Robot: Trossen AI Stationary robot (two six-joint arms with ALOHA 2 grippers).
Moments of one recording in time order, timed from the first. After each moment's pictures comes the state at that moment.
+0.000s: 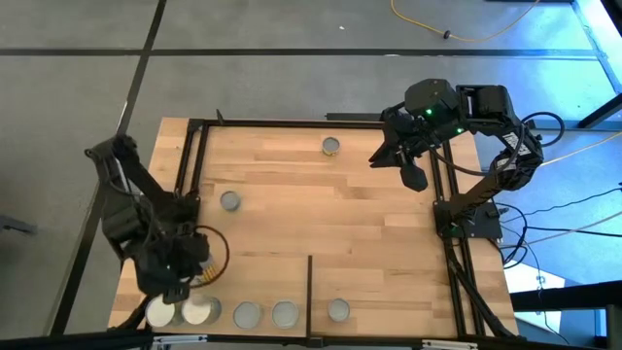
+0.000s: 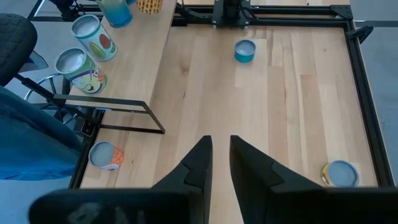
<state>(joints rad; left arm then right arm) -0.98 1.26 1.41 -1.28 -0.18 -1.19 -0.11 1.59 2.30 -1.50 -0.24 -0.12</state>
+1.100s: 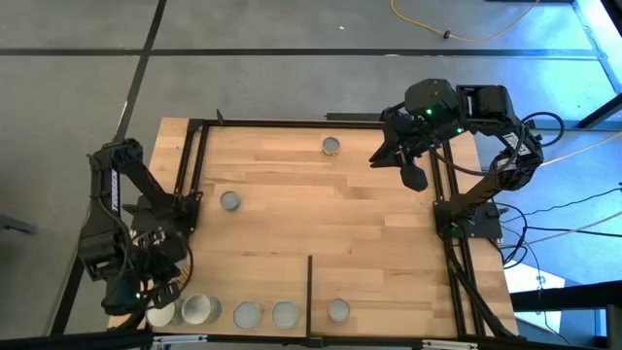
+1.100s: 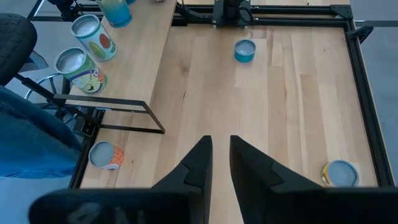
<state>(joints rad) -1.25 1.32 1.41 -1.46 -0.24 -1.83 -0.11 1.59 2.30 -1.50 -0.24 -0.12</state>
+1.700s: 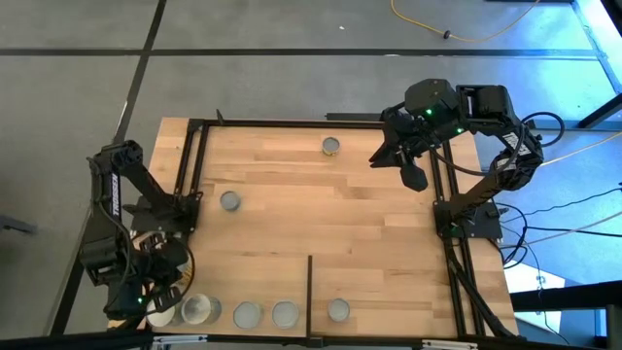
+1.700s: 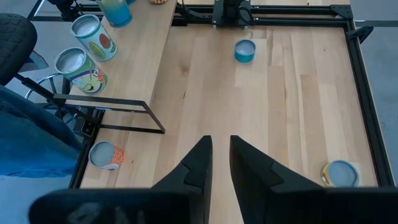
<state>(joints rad) -1.24 1.35 1.41 -1.44 -0.24 -1.82 -0.11 1.59 2.30 -1.50 -0.24 -0.12</state>
